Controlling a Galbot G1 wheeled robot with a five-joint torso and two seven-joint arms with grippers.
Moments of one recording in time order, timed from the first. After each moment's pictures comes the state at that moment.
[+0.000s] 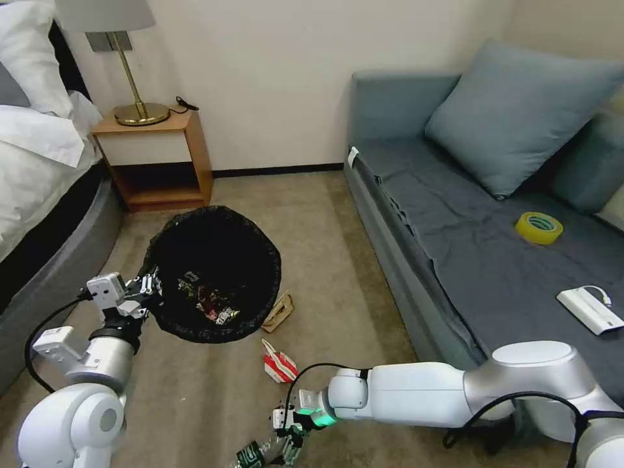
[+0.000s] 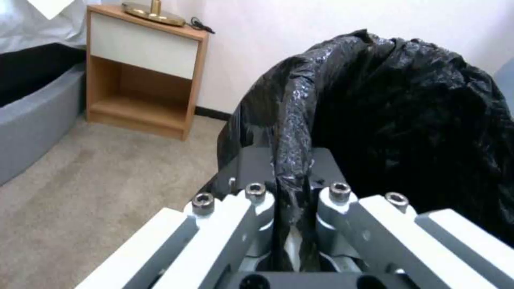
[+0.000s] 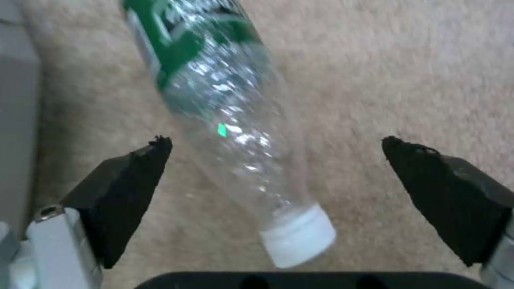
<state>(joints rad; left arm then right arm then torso) 1.46 -1.40 -0.85 -2.26 -0.56 0.37 0.00 -0.23 1.26 -1.42 1.16 0.65 -0.09 -0.38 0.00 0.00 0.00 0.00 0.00</state>
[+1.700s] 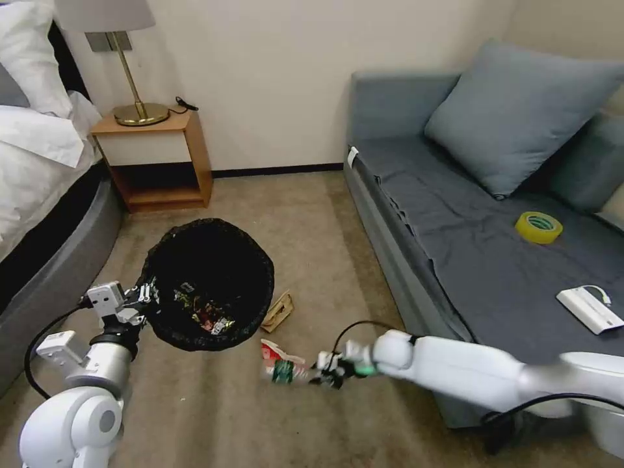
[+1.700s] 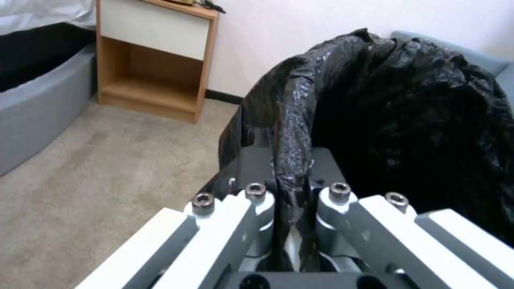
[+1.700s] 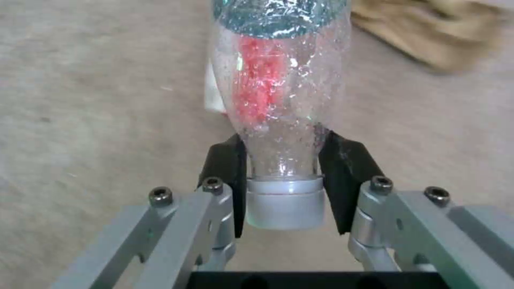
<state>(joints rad) 1.47 -1.38 -0.85 -2.22 -0.57 0.38 0.00 -0.26 0.90 -1.03 1.30 0.48 -0.10 -0.39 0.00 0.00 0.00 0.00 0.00</state>
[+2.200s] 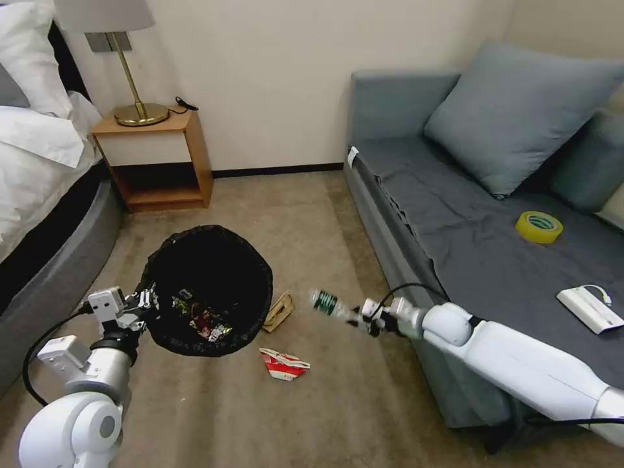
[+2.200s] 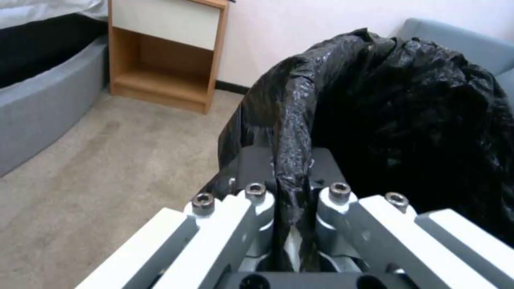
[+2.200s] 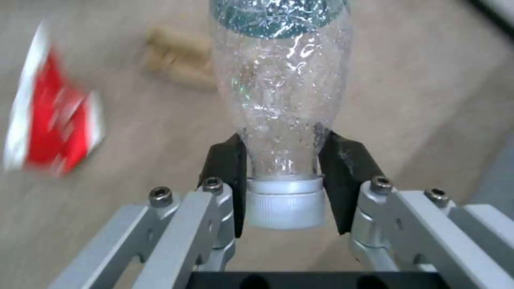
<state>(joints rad) 1.50 -1.38 -0.87 -2.21 -0.55 0.37 0.00 -0.43 0.79 -0.54 1.38 0.48 -0.14 -0.32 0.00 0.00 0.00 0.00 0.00</state>
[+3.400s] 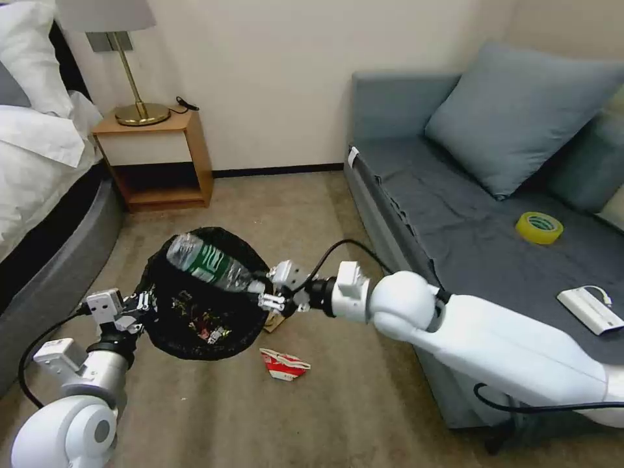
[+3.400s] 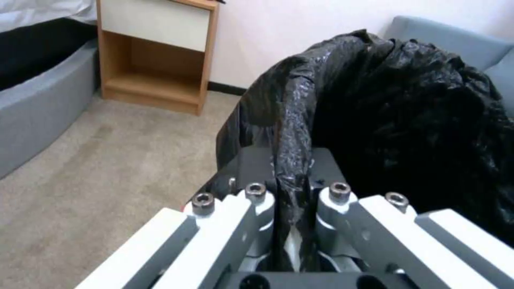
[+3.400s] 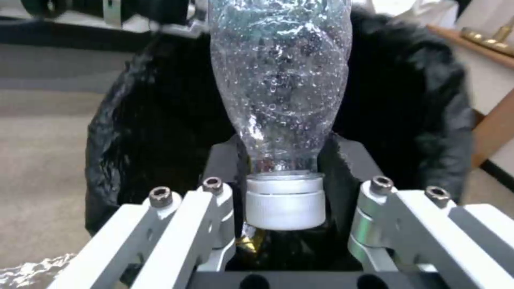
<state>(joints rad) 1.52 -1.36 -0.87 -2.23 -0.56 0.37 0.01 -0.27 0.87 -0.67 1.92 0.69 -0.22 -0.24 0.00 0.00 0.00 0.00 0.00</state>
